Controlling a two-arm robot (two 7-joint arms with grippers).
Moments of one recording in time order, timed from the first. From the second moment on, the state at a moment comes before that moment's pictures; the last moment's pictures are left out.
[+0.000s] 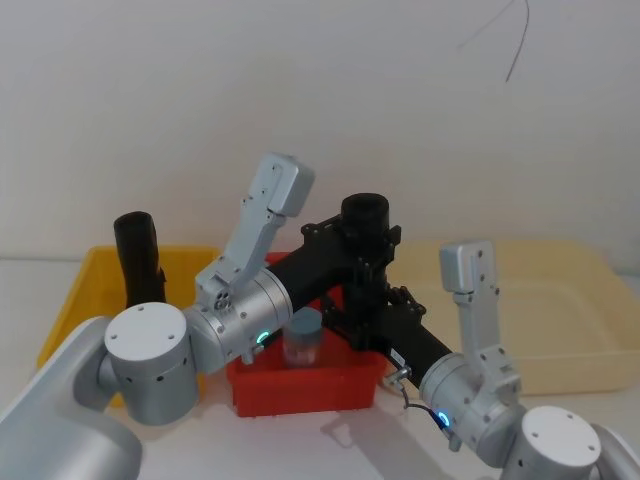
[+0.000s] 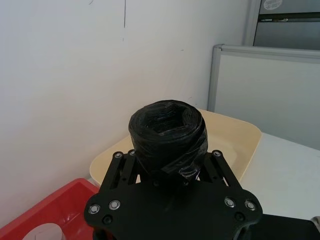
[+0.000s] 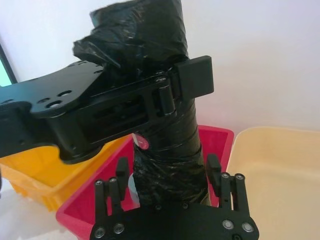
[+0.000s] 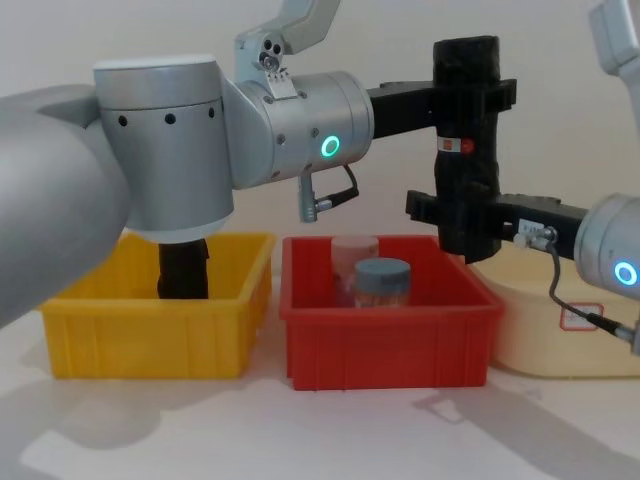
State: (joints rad) left arm -0.68 0.03 0.52 -1.20 -0.36 0.07 -0.45; right arm 0.34 0.16 -0.31 -1.44 0.30 0.16 0.23
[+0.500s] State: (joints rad) left arm -0.68 0.03 0.52 -1.20 -0.36 0.07 -0.45; right arm 0.36 0.14 -0.30 -1.42 0.29 0.18 0.21
